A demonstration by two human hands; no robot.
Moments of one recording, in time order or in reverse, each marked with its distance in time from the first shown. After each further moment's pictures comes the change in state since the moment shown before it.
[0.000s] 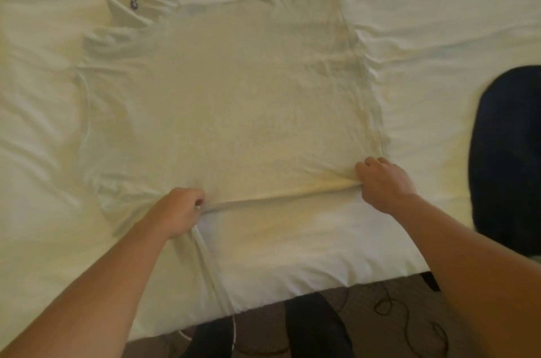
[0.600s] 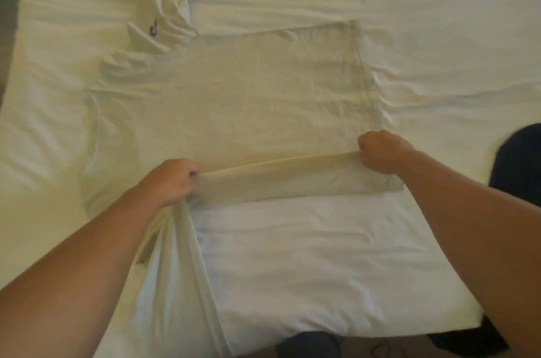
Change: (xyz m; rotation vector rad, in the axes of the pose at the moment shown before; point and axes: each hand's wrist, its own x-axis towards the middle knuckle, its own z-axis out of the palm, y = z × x) left_hand 0.068 0.016 -0.104 -0.043 0.114 -0.053; right_hand 0.143 0.025 -0.102 0.093 -0.149 -0.008
